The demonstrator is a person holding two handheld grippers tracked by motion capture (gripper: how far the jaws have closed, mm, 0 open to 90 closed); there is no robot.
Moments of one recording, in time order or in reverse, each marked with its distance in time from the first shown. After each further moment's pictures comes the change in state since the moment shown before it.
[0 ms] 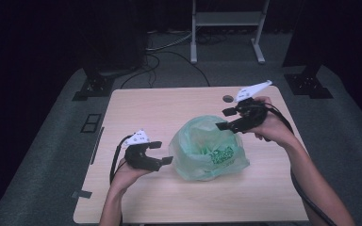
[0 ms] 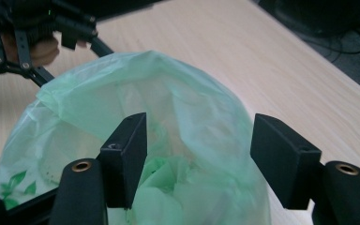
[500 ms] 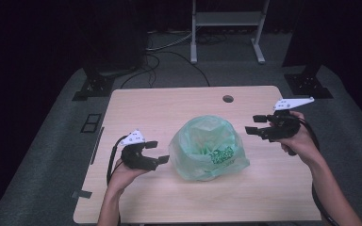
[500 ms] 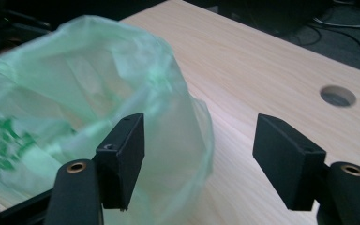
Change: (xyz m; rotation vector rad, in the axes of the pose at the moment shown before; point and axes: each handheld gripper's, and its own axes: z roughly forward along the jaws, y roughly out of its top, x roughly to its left) left arm 0.005 -0.005 -0.004 0.002 0.026 -0.015; right arm -0.031 -0.085 -0.039 -0.109 -0.093 0.176
